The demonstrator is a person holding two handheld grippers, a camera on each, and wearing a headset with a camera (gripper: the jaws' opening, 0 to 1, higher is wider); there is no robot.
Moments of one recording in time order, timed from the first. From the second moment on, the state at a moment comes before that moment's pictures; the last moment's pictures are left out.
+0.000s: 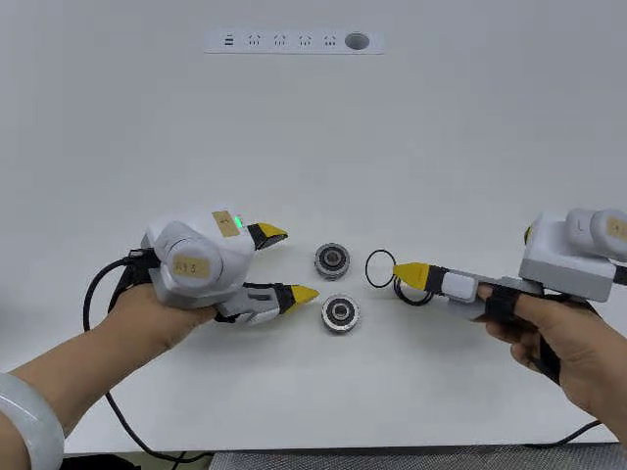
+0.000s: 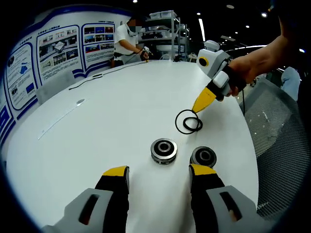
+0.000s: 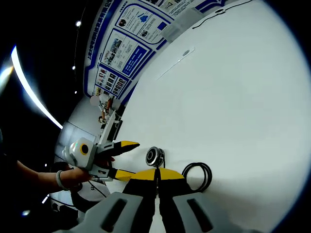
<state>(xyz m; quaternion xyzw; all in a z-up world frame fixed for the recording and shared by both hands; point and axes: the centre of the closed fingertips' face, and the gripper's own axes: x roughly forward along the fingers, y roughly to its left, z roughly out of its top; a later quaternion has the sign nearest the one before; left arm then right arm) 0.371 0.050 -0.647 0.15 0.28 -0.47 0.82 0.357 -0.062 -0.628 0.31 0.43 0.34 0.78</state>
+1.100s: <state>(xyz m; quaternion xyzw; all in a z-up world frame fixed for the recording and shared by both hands) 0.359 0.072 -0.639 0.12 0.28 -0.45 0.84 0.346 -0.091 -0.651 0.19 0.43 0.34 0.82</state>
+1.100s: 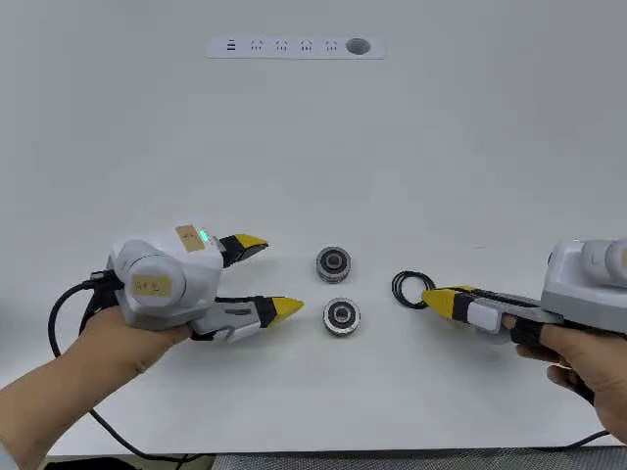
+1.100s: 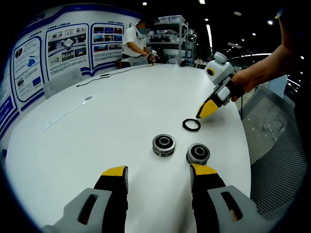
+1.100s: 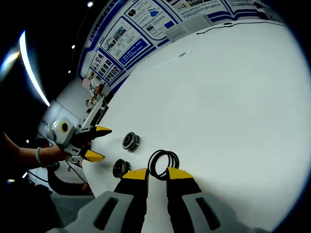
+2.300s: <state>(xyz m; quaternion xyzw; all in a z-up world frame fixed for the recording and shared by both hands) 0.312 0.079 -0.621 0.06 0.26 -0.46 0.85 0.301 -0.075 -0.642 -0.07 0.34 0.46 0.81</state>
